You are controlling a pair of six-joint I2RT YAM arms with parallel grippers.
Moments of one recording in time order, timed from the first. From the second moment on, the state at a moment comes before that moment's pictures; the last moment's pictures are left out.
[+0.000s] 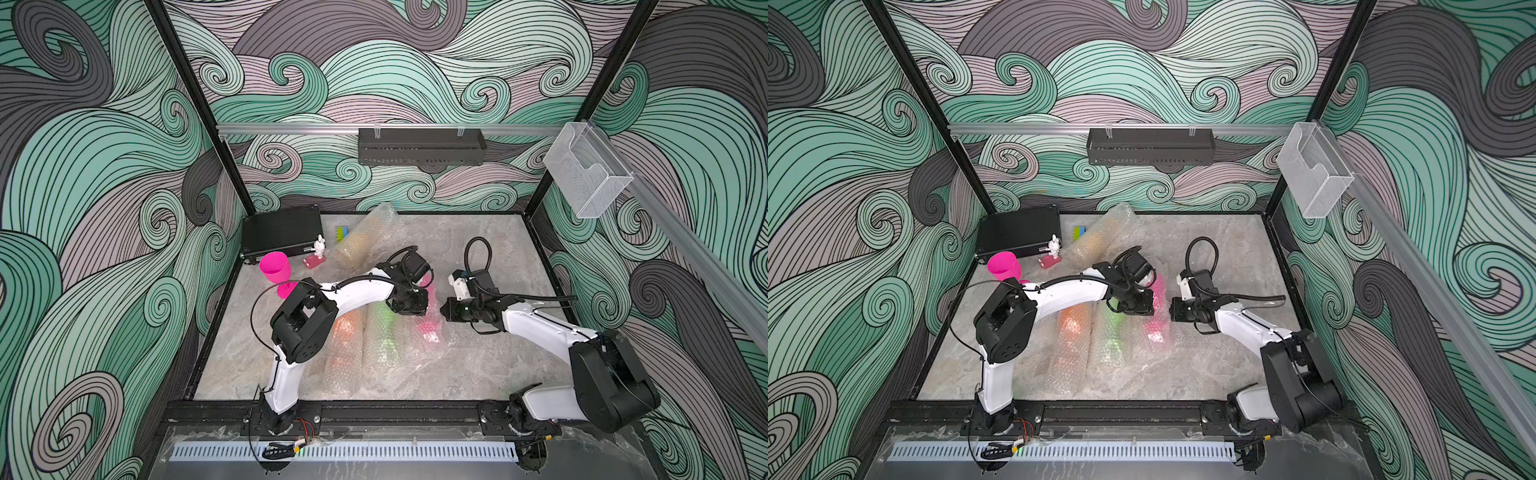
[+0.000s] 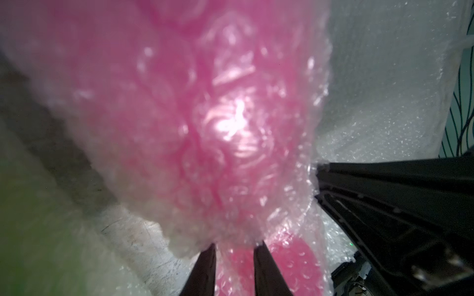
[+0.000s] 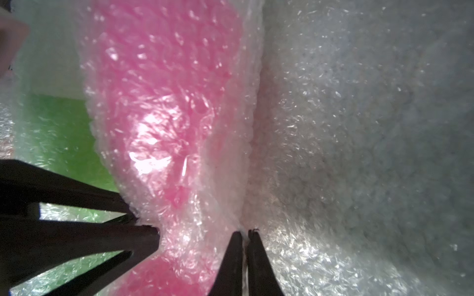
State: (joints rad) left arm -0.83 1.98 1.48 -0.66 0.26 -0.66; right arm 0.39 1.39 0.66 -0.26 -0.31 0.38
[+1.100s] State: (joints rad) left arm -0.81 1.94 1.49 -0.67 0.30 -0.64; right arm 0.47 1.26 0.66 -0.24 -0.31 0.42
